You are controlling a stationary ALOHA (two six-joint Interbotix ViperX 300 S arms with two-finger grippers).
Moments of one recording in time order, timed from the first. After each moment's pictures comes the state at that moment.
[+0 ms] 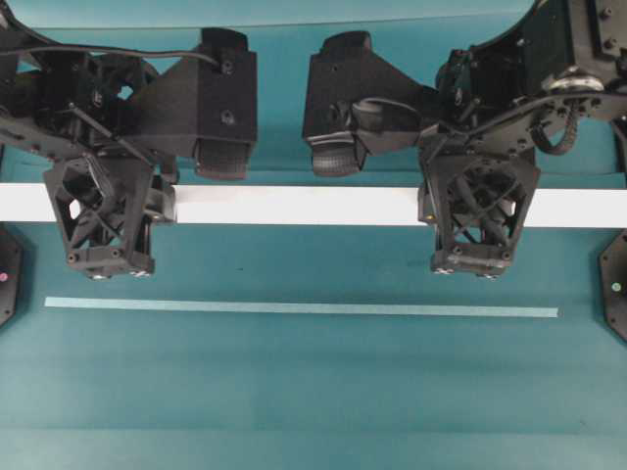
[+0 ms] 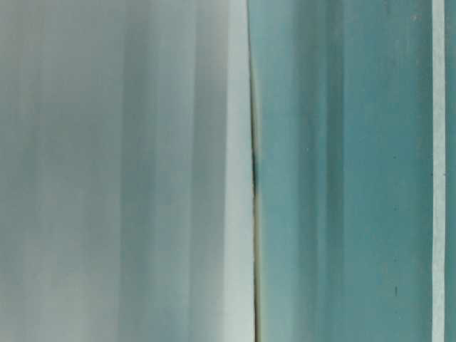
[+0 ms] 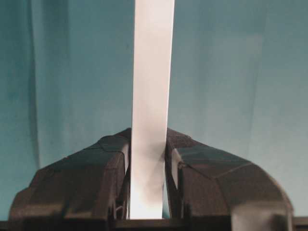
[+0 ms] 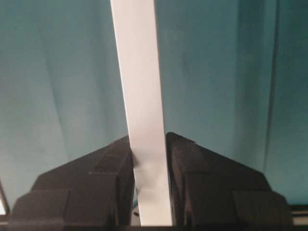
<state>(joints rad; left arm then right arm) 0.00 -0.18 -0.13 0.02 1.49 -0.05 -0.03 -0.01 -0.31 0.06 1.70 0.06</state>
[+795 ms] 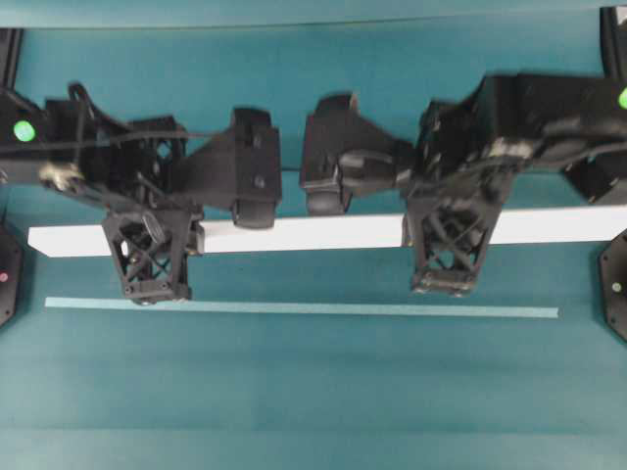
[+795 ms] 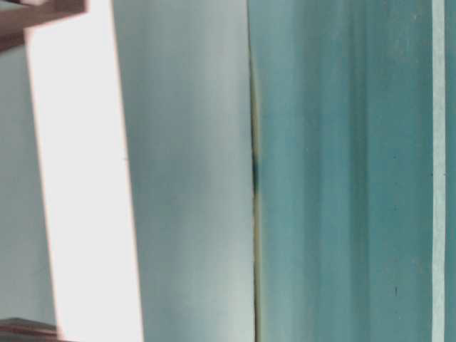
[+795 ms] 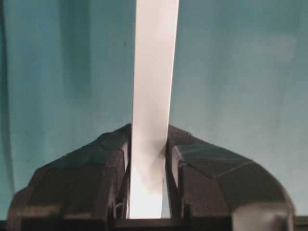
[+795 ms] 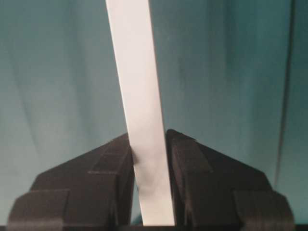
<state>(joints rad) 0.01 -0.17 0.22 0.02 1.21 -0.08 -0.03 -0.03 0.04 0.03 1.44 0.06</state>
